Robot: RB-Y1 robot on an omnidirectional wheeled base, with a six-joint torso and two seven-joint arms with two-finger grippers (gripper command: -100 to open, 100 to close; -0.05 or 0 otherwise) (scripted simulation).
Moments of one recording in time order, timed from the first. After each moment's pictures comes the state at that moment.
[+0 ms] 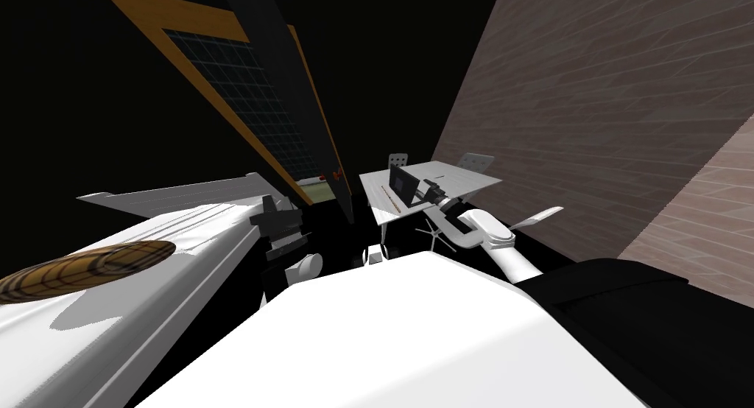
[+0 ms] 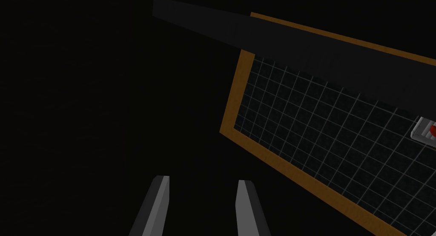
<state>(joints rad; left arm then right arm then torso) 0.48 -0.05 0.03 -2.30 0.11 -0.45 0.07 0.37 -0.68 -0.28 -1.98 1.02 -0.32 1.37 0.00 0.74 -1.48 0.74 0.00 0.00</state>
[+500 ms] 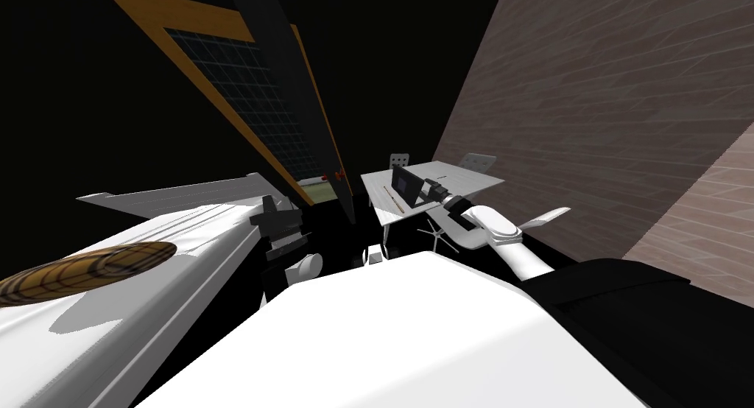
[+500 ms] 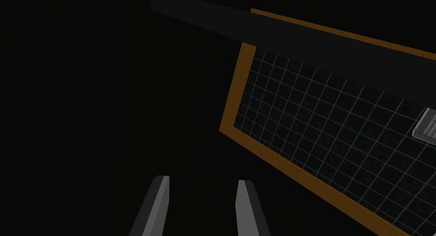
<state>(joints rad) 0.48 -0.05 0.03 -2.30 0.11 -0.45 0.07 0.36 -0.76 -0.31 -1.94 1.11 -0.32 1.48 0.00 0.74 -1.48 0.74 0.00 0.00</state>
